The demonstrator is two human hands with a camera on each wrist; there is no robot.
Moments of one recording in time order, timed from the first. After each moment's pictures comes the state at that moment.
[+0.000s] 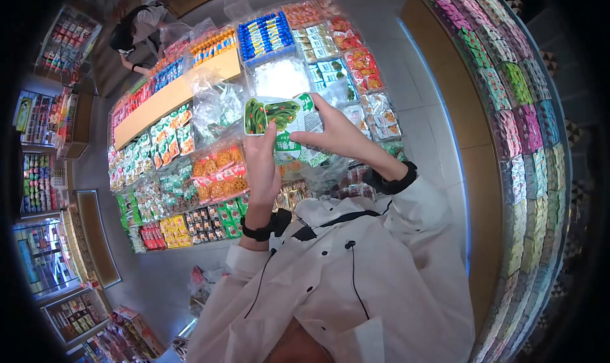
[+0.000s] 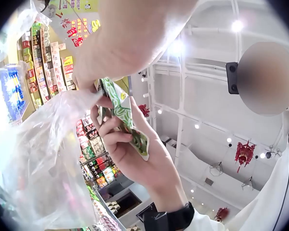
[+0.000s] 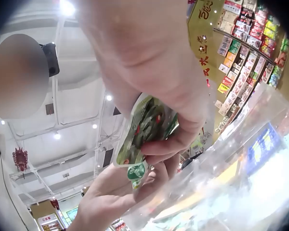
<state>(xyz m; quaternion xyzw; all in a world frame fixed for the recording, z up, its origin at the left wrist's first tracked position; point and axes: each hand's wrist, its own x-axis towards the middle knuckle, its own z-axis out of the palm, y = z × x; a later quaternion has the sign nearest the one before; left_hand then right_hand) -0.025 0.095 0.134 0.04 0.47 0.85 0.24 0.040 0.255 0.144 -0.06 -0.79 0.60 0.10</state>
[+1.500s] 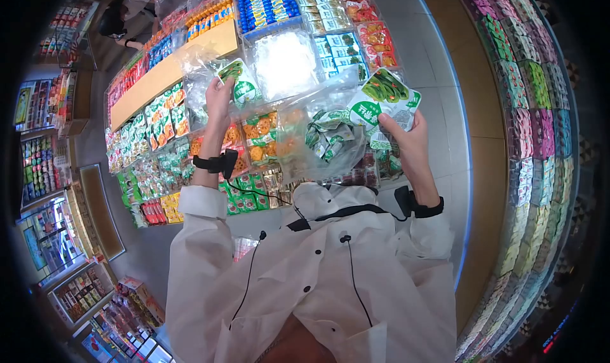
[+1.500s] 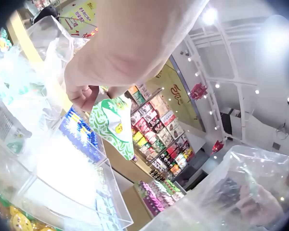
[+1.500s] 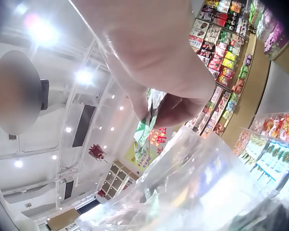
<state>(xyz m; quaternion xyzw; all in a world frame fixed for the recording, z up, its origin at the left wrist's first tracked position) -0.220 0.083 0.017 0.03 0.69 0.69 0.19 0.112 0.325 0.099 -0.33 -0.55 0.74 0.22</state>
